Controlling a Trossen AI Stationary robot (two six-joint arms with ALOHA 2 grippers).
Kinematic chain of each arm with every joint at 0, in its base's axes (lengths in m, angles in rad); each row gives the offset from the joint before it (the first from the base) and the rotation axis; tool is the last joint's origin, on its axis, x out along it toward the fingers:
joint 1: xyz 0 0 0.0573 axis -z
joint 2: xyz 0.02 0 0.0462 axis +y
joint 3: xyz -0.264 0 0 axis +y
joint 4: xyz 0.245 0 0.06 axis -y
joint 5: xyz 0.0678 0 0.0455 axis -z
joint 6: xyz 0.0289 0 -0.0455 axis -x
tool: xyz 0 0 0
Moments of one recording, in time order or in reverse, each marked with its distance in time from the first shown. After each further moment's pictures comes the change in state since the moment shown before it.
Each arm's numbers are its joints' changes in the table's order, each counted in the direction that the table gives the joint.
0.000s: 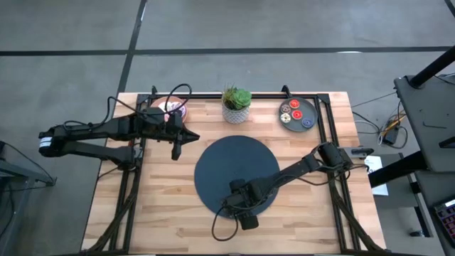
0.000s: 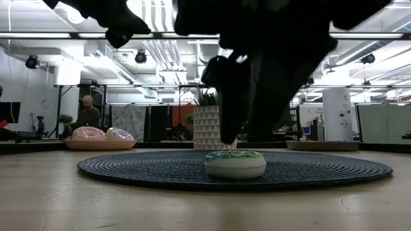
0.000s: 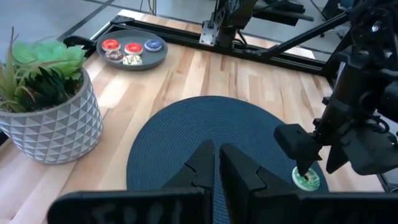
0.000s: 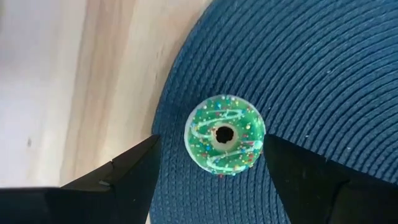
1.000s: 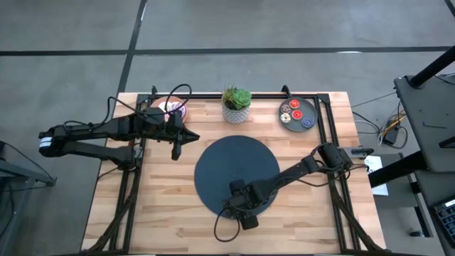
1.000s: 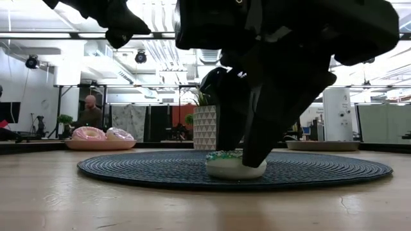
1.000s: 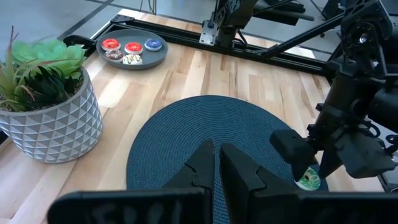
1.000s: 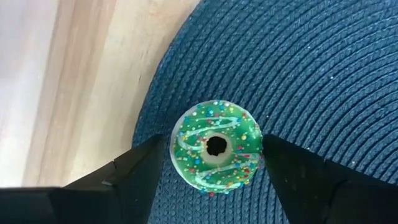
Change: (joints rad) left arm 0.000 0.000 0.001 0.000 0.000 0.002; right arm -0.009 0.000 0.080 0.113 0.052 0.030
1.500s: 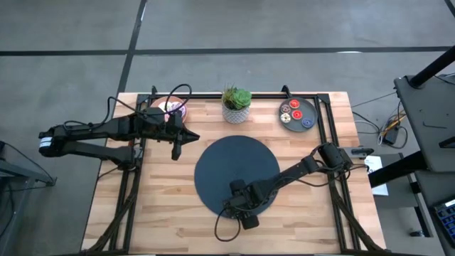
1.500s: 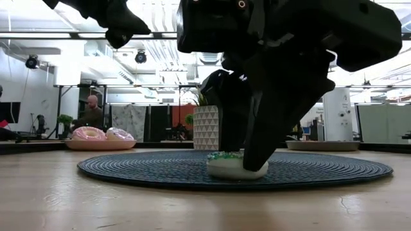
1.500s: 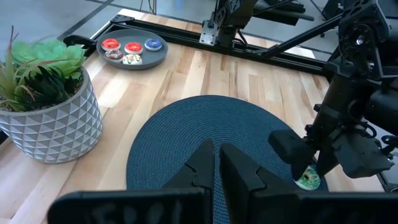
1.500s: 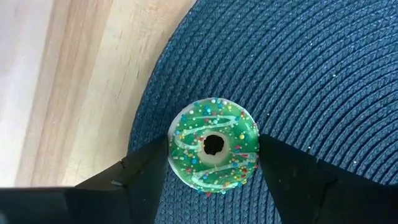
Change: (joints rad) left arm 0.000 0.000 0.000 0.000 0.000 0.000; right arm 0.000 0.000 0.015 0.009 0.000 0.013
